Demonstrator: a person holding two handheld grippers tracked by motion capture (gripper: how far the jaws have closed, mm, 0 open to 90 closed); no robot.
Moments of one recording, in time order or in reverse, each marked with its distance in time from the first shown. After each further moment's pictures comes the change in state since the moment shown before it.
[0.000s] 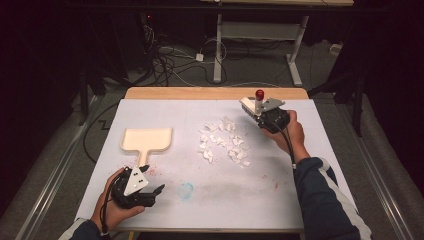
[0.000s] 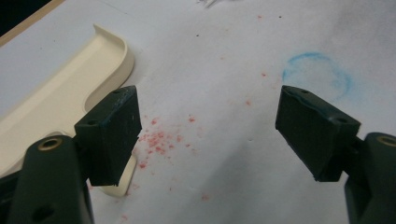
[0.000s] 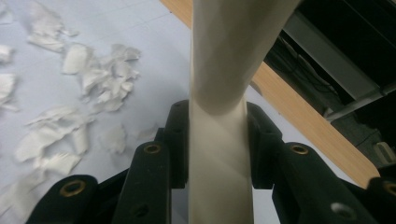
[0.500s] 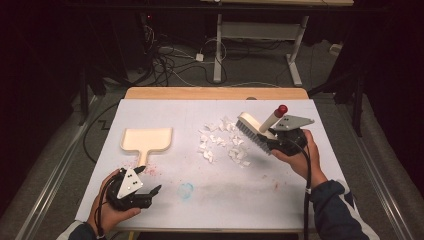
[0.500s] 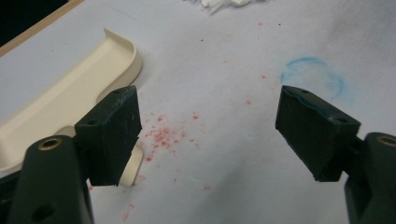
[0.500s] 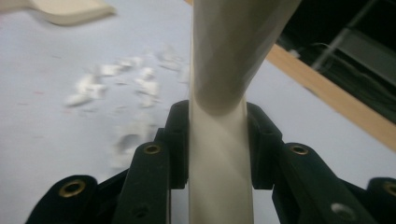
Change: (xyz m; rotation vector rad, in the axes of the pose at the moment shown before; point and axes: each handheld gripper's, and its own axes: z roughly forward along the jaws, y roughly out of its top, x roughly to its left) left arm 0.001 -0.005 -0.012 -0.032 0.009 -0.020; right arm 0.022 -0.026 -0.087 -0.145 0.231 0.090
